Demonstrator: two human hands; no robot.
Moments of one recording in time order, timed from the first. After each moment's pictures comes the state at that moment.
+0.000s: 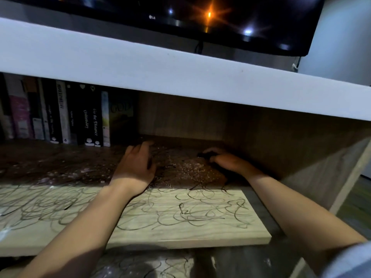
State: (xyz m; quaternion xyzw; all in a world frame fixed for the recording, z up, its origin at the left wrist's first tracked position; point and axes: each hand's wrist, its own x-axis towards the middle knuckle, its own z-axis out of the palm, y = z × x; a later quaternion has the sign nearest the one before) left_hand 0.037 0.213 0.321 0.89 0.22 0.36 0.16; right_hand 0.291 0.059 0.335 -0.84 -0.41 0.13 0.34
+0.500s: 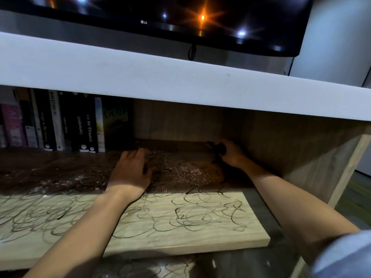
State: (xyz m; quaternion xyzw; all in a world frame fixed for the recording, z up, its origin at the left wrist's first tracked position) left_hand 0.038 0.209 0.321 0.89 0.24 0.36 0.14; right_hand 0.322 0.045 0.342 -0.86 -0.38 -0.05 0.34
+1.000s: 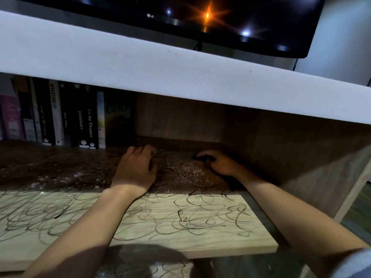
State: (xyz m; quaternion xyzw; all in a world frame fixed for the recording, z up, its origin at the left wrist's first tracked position) left_hand 0.051 0.215 0.318 0.89 0.20 0.40 0.11; right_hand 0.292 0.068 0.328 -0.83 -0.48 0.04 0.28
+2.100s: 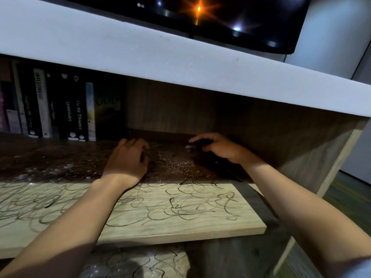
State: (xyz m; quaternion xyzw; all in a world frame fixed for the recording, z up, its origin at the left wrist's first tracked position) left_hand 0.047 0.213 0.319 0.89 0.20 0.38 0.13; right_hand 0.251 0.037 0.379 -0.79 -0.45 0.13 0.39
